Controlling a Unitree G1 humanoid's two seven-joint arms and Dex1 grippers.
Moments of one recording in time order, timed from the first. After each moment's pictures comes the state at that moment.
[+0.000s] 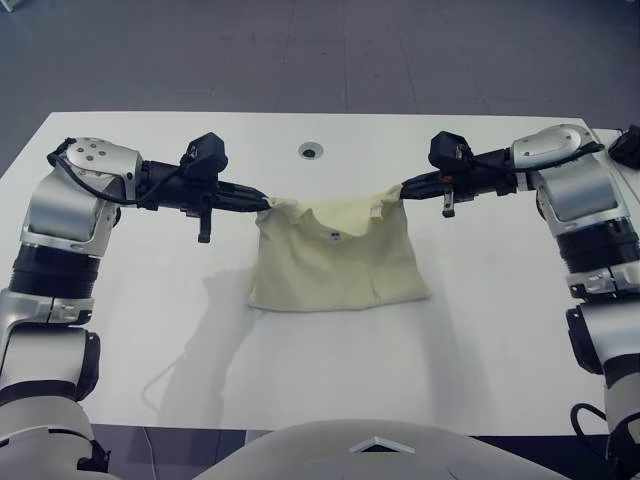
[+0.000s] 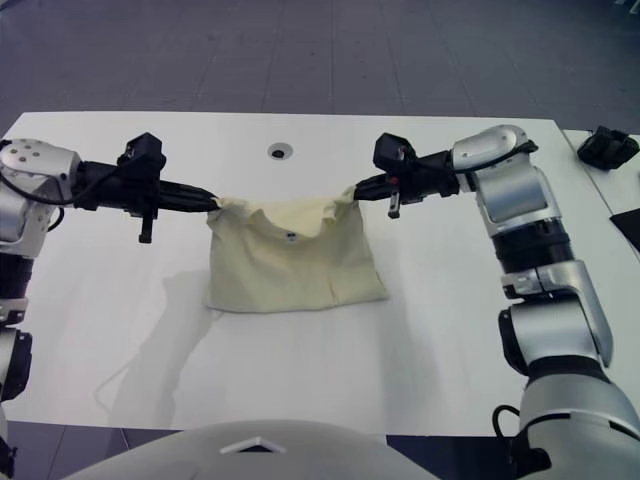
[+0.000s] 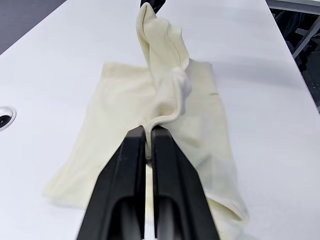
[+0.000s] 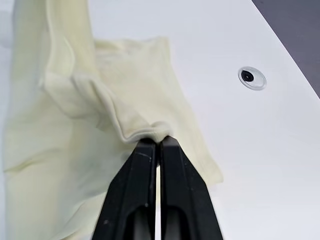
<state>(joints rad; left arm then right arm) -0.68 0.81 -0.20 0.26 -0.37 0.44 -1.38 -0.85 -0.65 0.31 0.51 0.12 0.28 1.29</state>
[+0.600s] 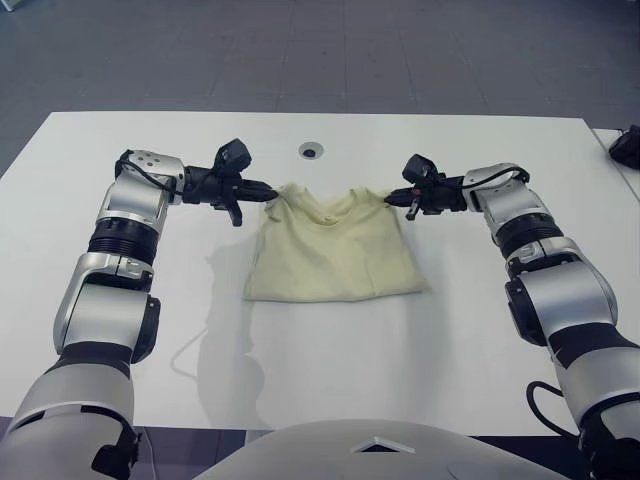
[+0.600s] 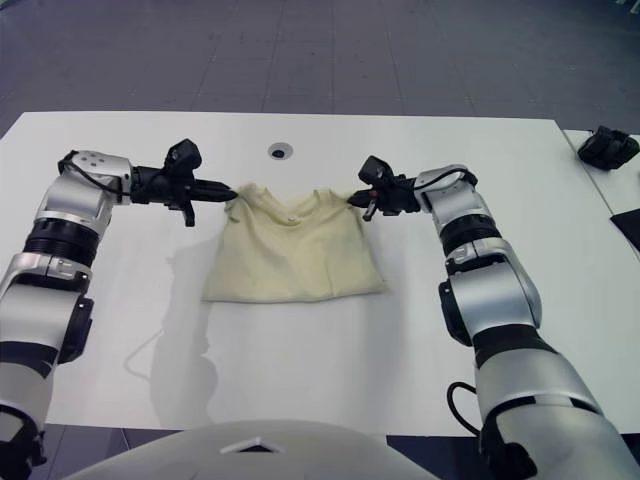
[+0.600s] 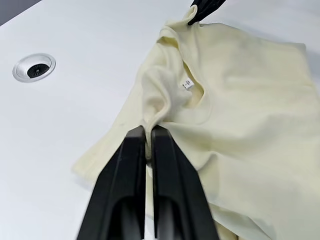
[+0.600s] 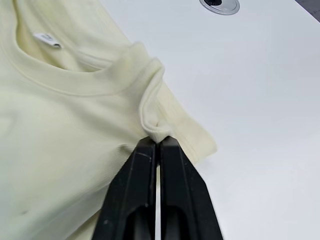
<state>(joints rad) -0.86 0.56 -0.23 0.82 -0.10 0.24 -1.23 -0.98 -0.42 0.25 1.18 -0.06 0.00 1.02</state>
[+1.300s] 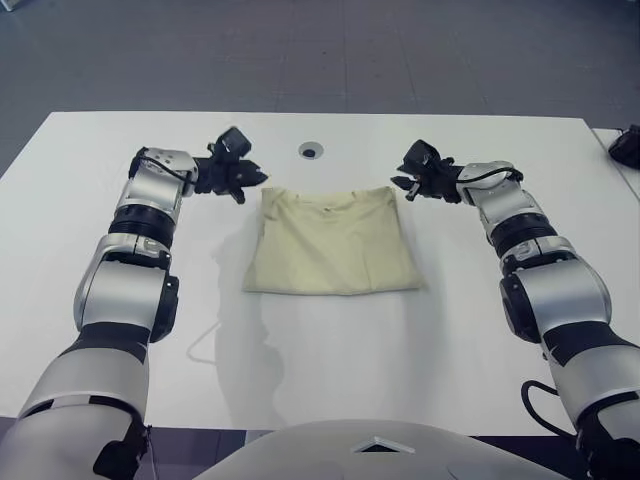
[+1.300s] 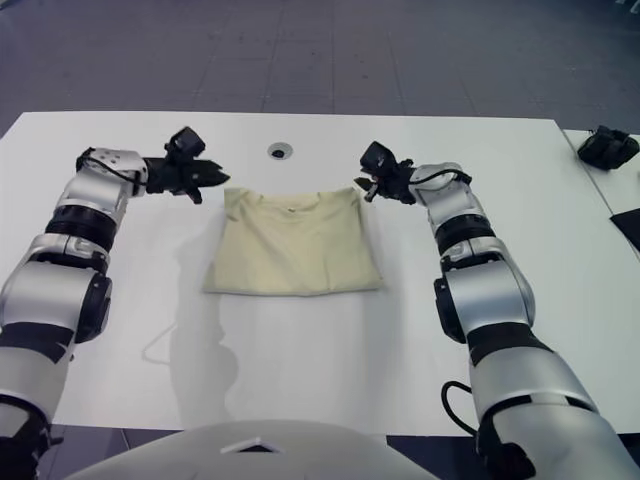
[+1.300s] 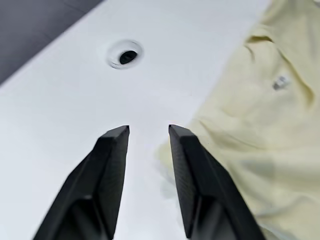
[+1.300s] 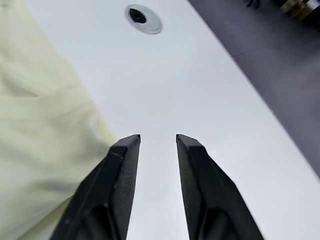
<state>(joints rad) -1.01 0.50 -0.17 1.06 0.05 0.07 -0.83 -1.01 -0.40 0.21 1.19 -0.20 -0.18 0.65</state>
